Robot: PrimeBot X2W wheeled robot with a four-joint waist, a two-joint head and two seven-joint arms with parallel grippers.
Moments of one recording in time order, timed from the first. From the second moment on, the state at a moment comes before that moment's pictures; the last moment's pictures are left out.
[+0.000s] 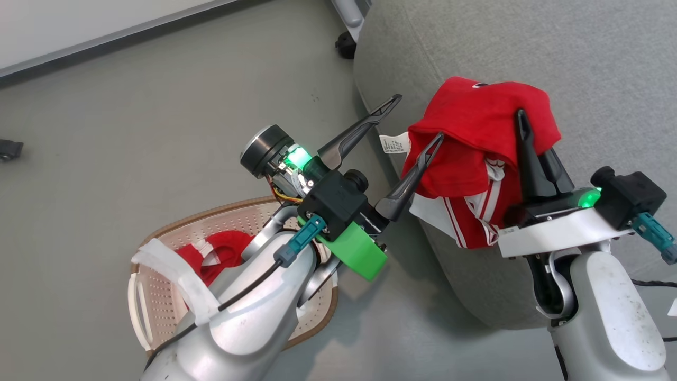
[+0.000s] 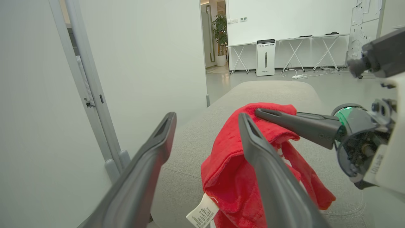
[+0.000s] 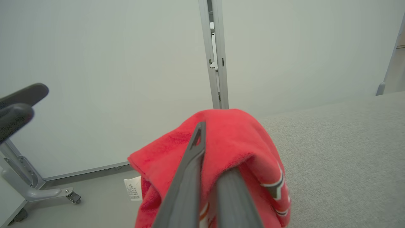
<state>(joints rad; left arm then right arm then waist) -0.66 0.05 -0.71 0.25 -0.17 -0.13 -0.26 -0.34 -0.05 0.07 0.08 0.30 0.13 -0.26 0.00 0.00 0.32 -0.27</state>
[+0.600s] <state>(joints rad) -0.65 0.06 -0.70 0.25 -0.16 -0.13 -0.26 -0.51 -0.05 -0.07 0.05 0.20 0.13 -0.26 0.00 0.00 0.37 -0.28</state>
